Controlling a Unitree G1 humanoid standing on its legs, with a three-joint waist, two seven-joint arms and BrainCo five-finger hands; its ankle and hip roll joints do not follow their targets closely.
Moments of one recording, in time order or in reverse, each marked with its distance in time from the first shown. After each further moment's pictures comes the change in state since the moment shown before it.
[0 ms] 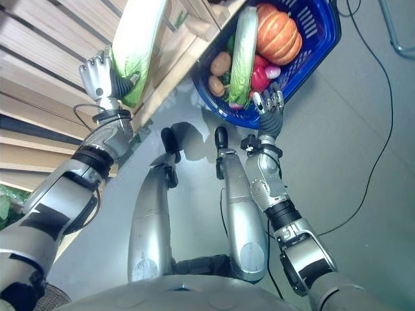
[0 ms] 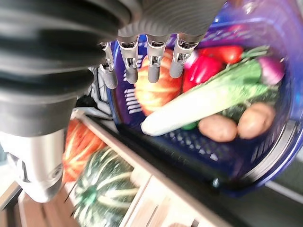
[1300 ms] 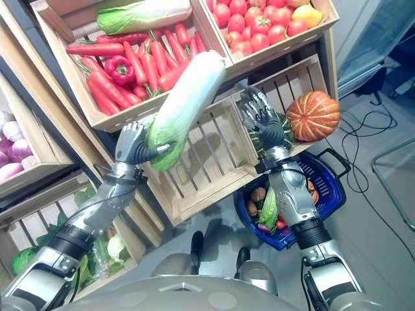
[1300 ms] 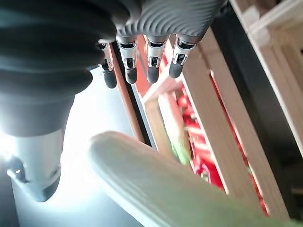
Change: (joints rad) left arm 0.674 0.039 0.173 -0.703 0.138 -0.549 -0.401; right arm 0.144 -0.160 -0.088 -0.216 0.014 0.219 0.643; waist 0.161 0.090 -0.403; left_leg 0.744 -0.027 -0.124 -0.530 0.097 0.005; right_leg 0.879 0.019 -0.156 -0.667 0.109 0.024
